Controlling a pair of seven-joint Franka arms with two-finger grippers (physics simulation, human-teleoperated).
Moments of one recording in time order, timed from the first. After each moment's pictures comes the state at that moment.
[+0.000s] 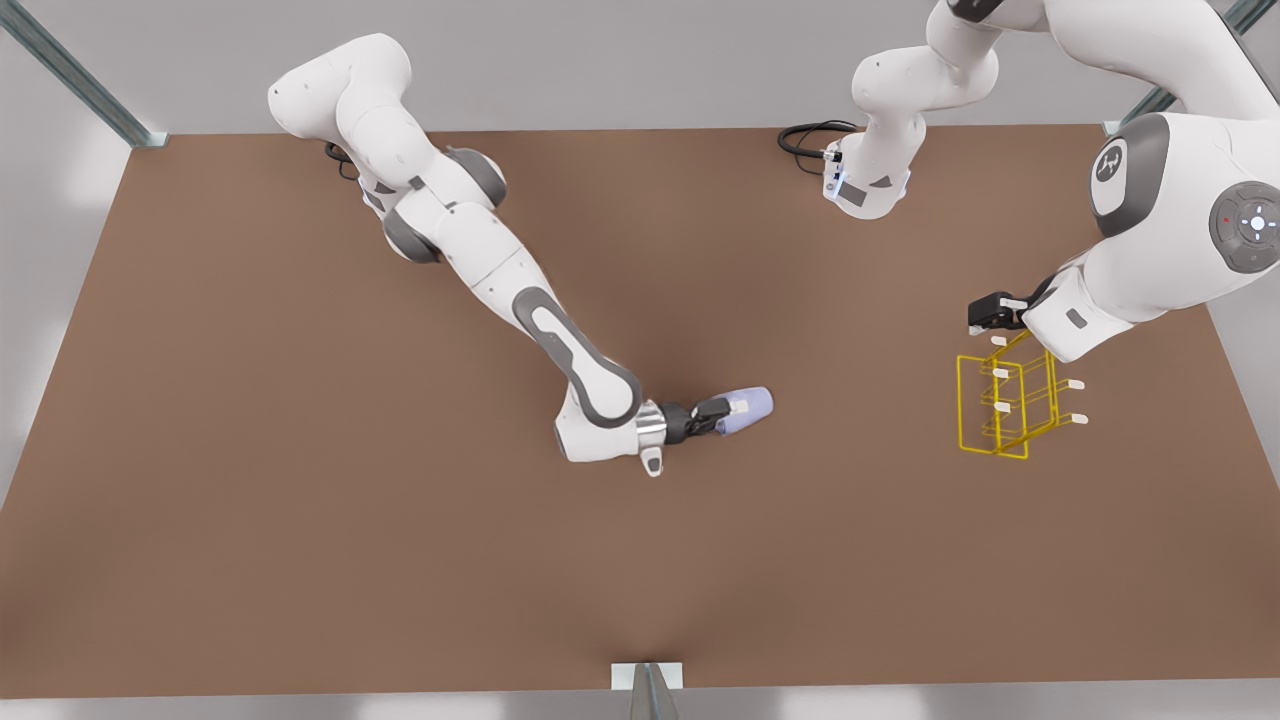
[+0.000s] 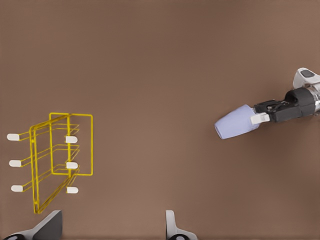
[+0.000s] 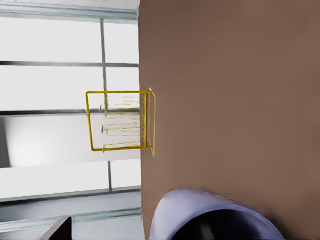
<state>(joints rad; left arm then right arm) 0.13 0.20 -0.25 -1.33 0.01 1.35 0.02 0.63 1.37 0.16 -0.77 1.53 2.16 -0.53</state>
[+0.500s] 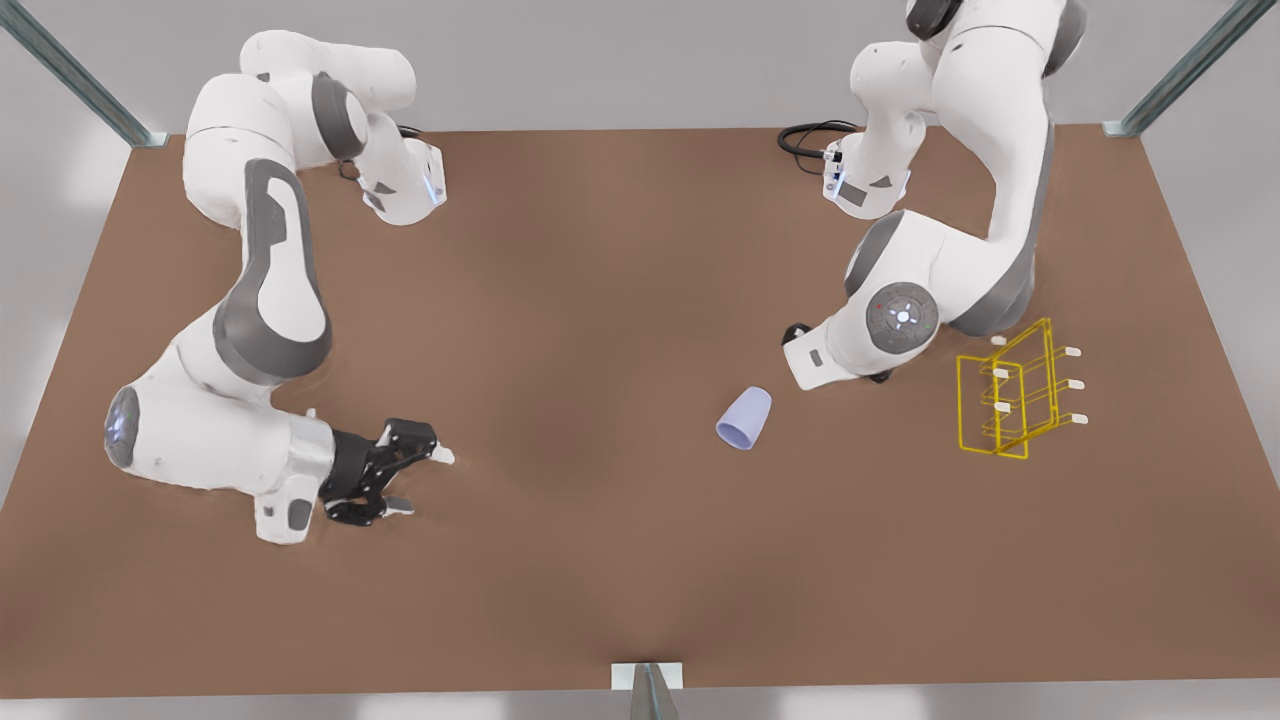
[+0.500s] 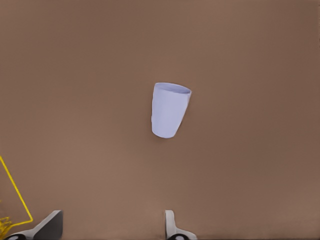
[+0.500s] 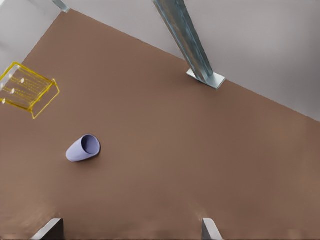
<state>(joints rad) -0.21 0.35 -0.28 -1.54 0.04 1.59 -0.05 0.14 0.59 0.02 -0.94 0.44 1.61 -0.50</state>
